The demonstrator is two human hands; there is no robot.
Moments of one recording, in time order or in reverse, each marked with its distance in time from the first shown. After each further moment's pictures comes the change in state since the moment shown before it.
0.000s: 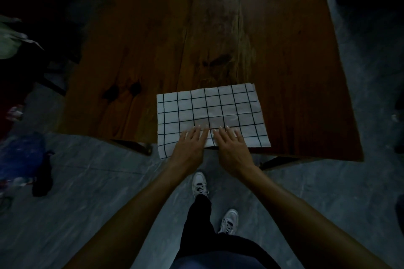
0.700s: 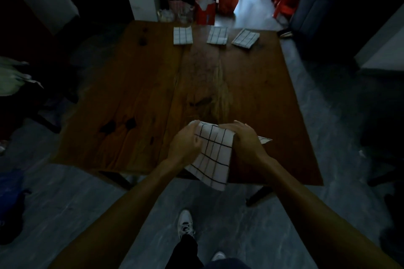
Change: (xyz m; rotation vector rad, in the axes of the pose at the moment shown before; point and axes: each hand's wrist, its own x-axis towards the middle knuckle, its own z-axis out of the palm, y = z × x) left_hand 0.025 0.033 -0.116 -0.611 0.360 -0.044; right_hand -0.005 0.048 -0.171 0.454 0.257 0.047
